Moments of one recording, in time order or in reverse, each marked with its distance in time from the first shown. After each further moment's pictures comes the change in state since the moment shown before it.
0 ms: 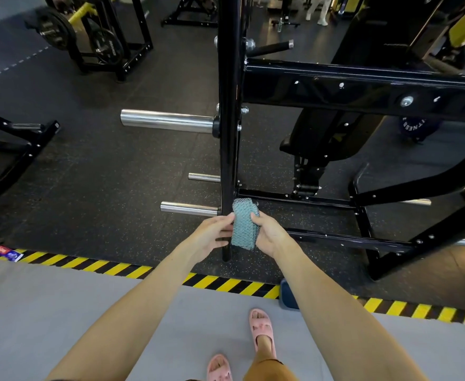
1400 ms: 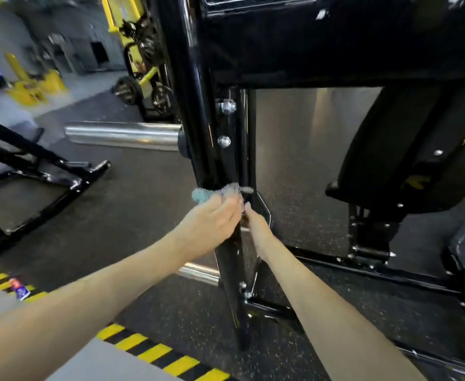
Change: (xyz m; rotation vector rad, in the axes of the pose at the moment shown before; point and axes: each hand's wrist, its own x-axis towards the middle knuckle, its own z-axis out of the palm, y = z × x) left_hand 0.224 0.063 -0.014 2.679 0.939 1.237; right_hand 0.291 -0.070 -0.027 -0.477 -0.099 -0.228
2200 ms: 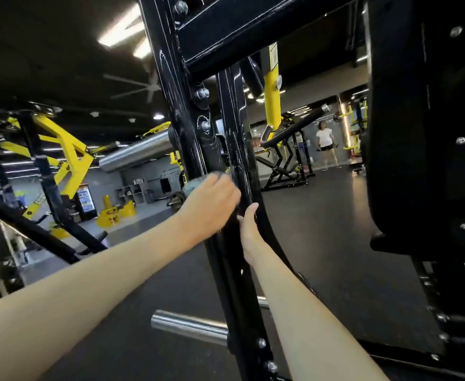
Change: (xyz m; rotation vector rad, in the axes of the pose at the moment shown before) left_hand 0.027 0.051 0.001 0.134 -0.150 -0.115; right_hand 0.079 0.049 0.007 0.272 -0.385 -0.478
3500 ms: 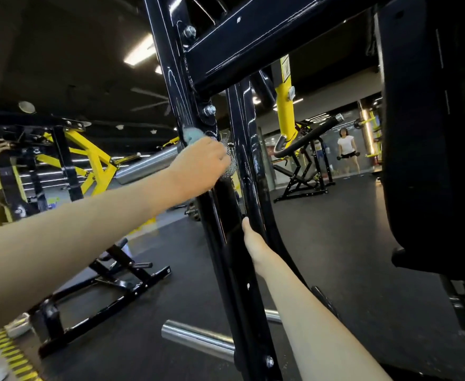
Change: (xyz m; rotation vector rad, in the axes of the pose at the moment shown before) left_hand 0.033 -0.091 -0.008 0.078 -0.079 -0.098; right_hand 0.027 0.008 0.000 -0.168 -0.026 0.142
